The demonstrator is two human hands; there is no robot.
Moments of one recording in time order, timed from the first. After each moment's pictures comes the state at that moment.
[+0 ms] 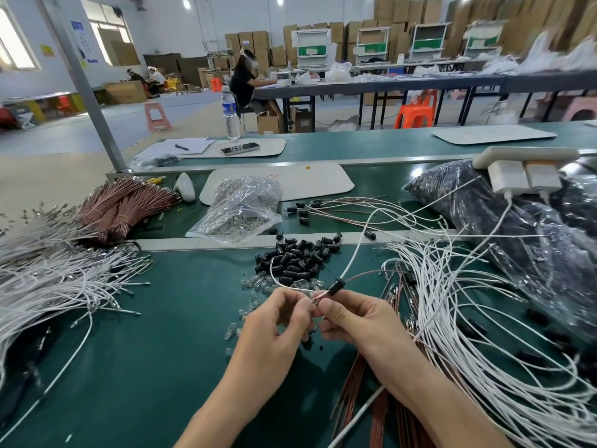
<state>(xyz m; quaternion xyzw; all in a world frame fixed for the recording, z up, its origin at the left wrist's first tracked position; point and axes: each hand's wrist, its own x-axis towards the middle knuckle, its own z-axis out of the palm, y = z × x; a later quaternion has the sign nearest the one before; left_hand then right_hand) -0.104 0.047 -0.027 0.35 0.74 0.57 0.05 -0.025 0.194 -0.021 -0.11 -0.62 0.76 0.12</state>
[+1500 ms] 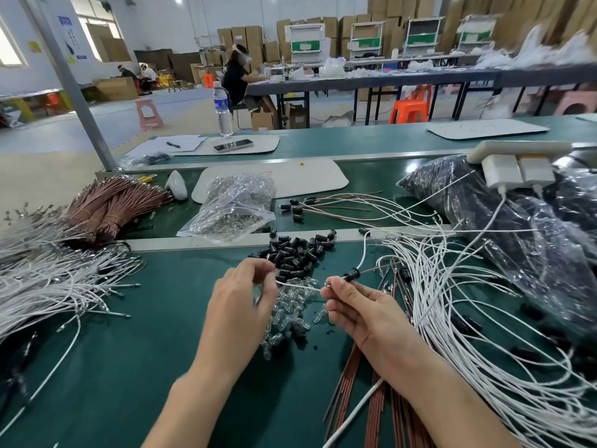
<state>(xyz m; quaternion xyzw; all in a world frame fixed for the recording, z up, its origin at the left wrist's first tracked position) -0.140 0.047 -0.025 0.31 0.84 0.42 -0.15 -0.029 0.207 -0.020 -0.15 -0.44 0.88 0.11</state>
